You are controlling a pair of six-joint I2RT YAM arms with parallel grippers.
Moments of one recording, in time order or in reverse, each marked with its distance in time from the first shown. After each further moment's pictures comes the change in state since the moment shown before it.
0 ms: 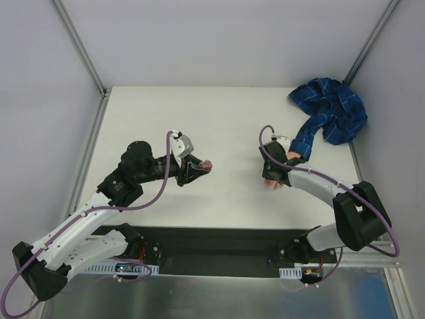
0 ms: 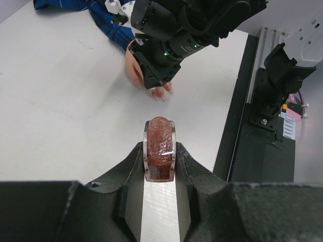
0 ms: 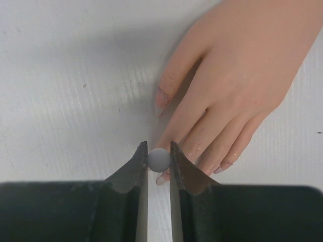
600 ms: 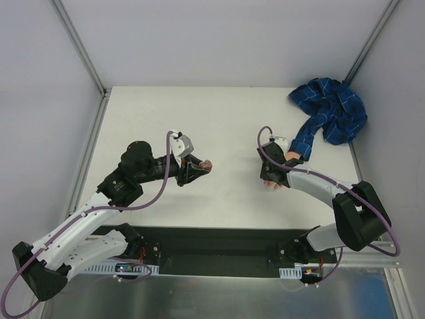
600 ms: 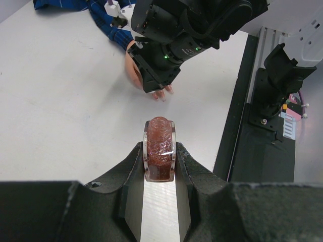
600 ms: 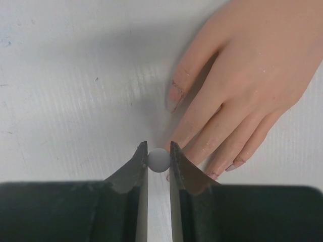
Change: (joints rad) left arm 0.000 0.000 0.000 0.000 0.000 0.000; right arm 0.023 0.000 -0.003 0.013 -0.016 0.019
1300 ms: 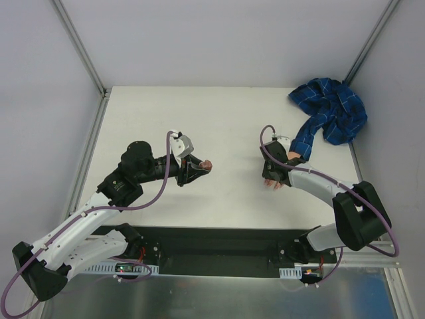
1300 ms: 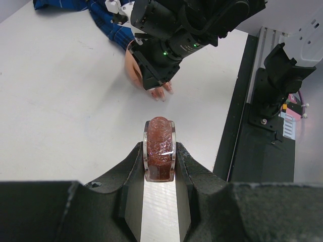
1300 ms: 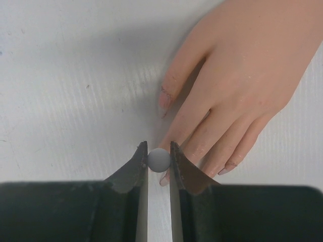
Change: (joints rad) left arm 0.000 0.000 0.000 0.000 0.001 0.000; right arm -0.033 0.000 0.000 0.002 -0.005 -0.012
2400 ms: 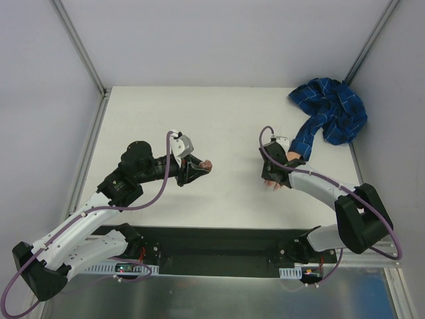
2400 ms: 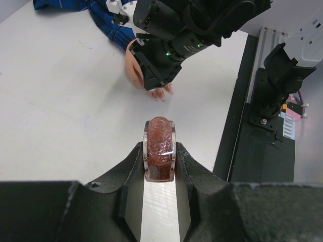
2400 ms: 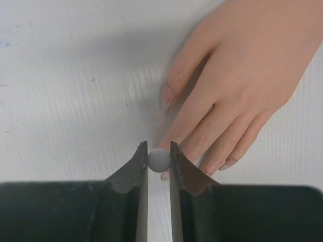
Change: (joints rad) left arm 0.000 0.000 0.000 0.000 0.000 0.000; right arm 0.019 -0.023 -0.008 -0.007 0.004 -0.007
